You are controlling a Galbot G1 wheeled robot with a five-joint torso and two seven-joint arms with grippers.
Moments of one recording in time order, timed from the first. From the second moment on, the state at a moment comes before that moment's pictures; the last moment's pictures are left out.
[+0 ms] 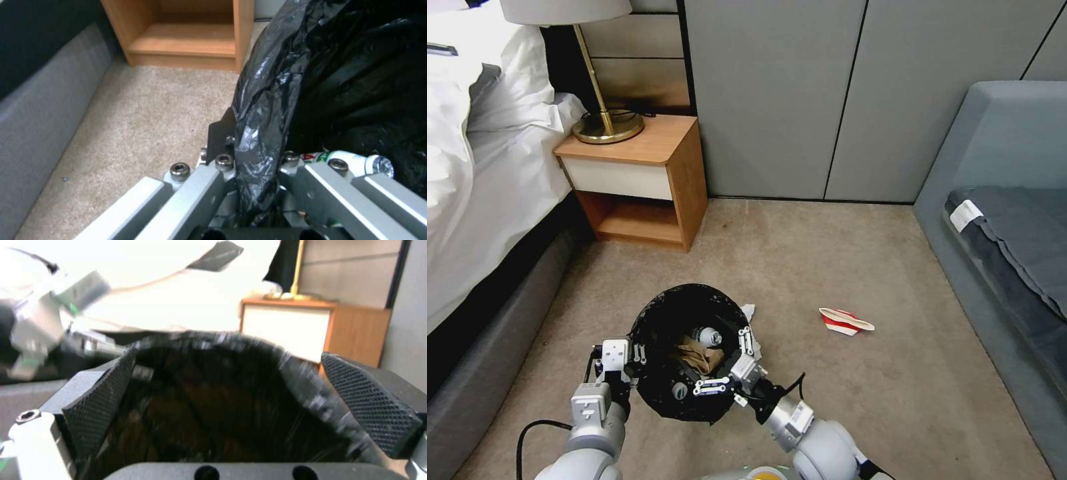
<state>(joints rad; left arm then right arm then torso) 1.79 -1.46 -0.59 -2.25 -0.06 0.33 -0.10 -1.38 1.26 -0.05 1.83 0.06 0.41 -0.25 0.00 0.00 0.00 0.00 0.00</state>
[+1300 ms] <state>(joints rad) 1.72 -1.45 -0.62 -2.19 -0.10 0.35 -0.11 -1.75 1.39 0.48 1.88 0.06 0.64 0.08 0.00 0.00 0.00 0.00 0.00</state>
